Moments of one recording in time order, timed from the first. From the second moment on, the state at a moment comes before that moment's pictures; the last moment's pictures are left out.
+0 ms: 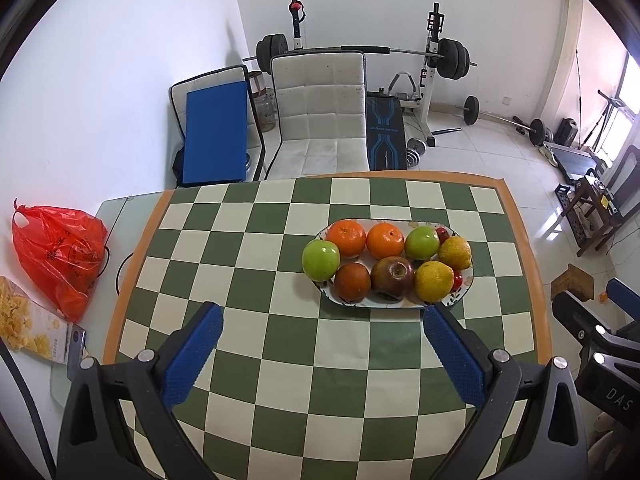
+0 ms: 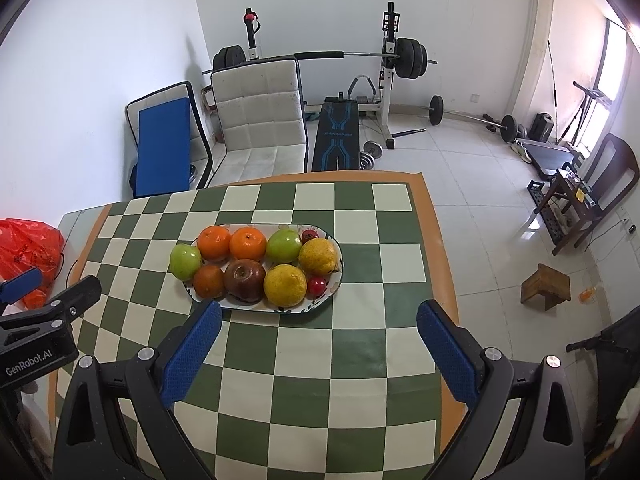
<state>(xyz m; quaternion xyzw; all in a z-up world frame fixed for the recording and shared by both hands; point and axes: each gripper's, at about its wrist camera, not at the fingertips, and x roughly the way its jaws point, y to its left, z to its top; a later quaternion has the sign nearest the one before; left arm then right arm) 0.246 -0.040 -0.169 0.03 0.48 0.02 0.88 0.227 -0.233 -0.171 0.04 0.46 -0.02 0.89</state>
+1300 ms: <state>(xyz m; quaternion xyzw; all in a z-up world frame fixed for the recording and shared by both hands) 0.242 -0.043 -0.160 0.03 0.47 0.01 0.88 0.227 -0.234 -0.152 0.03 0.45 -0.01 0.89</state>
